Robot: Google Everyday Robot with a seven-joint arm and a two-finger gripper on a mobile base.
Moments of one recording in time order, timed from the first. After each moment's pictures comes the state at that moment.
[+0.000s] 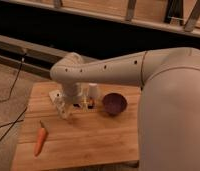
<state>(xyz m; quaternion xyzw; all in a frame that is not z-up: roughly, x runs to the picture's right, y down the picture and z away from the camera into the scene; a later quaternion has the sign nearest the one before) -0.107 0.104 0.703 -0.26 0.23 0.64 0.68</state>
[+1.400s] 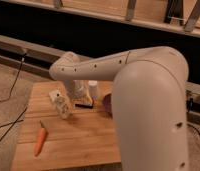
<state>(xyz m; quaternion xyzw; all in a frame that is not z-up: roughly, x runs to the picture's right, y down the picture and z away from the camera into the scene) -0.094 0.077 0.767 -0.20 0.27 0.60 0.73</state>
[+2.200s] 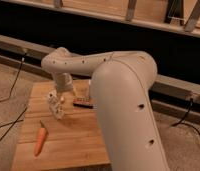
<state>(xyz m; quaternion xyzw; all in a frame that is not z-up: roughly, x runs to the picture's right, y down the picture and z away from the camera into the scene) -0.173 0.052 0.792 -0.30 0.21 0.62 0.70</state>
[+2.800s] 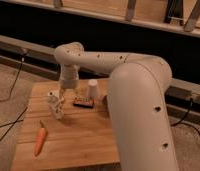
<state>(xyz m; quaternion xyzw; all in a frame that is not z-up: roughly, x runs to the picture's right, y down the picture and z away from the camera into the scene) -0.149 0.042 0.776 -0.36 0.21 0.61 0.68</state>
